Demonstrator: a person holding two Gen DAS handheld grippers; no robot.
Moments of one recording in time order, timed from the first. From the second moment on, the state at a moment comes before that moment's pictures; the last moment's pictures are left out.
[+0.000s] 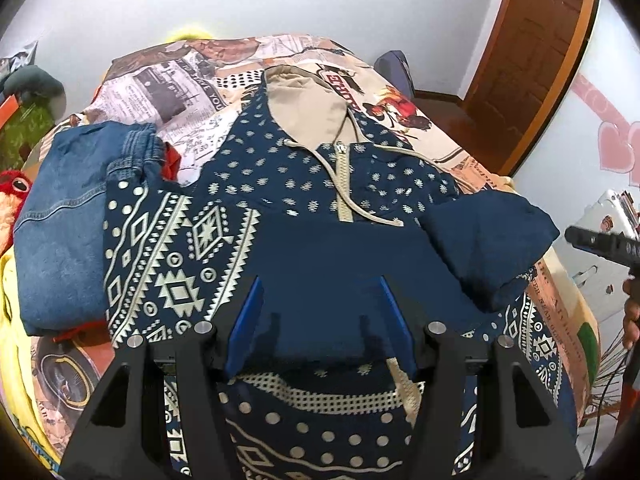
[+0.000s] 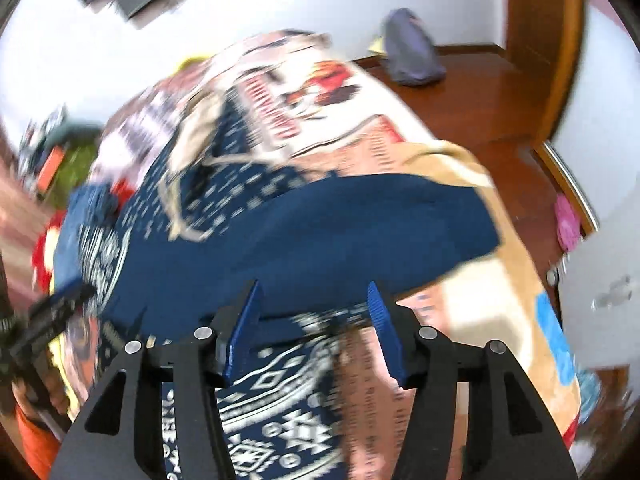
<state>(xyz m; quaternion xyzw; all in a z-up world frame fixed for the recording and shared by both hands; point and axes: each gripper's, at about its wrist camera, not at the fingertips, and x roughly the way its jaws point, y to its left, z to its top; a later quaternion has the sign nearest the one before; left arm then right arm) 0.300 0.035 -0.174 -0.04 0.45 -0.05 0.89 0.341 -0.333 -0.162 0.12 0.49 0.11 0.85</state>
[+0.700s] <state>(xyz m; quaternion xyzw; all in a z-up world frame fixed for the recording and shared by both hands) 0.316 0.024 -0.201 -0.03 0.48 -0.06 0.87 0.384 -0.373 -0.210 0.23 0.48 0.06 0.85</state>
